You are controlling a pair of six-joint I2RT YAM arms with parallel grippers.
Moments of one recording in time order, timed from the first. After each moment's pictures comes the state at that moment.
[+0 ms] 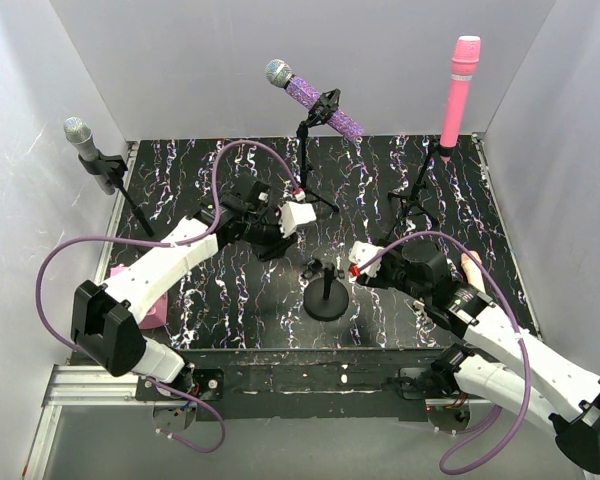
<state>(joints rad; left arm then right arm) -0.62 1.45 1.27 -0.74 0.32 0.61 0.73 0.78 0.59 -0.25 -0.02 -0.71</state>
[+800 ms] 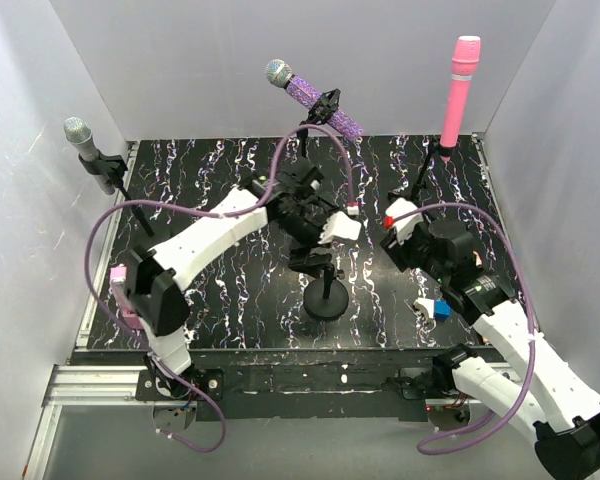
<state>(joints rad) -0.77 1.75 1.74 -1.15 0.66 0.98 0.53 0.78 0.73 -0.39 0.01 -0.45</state>
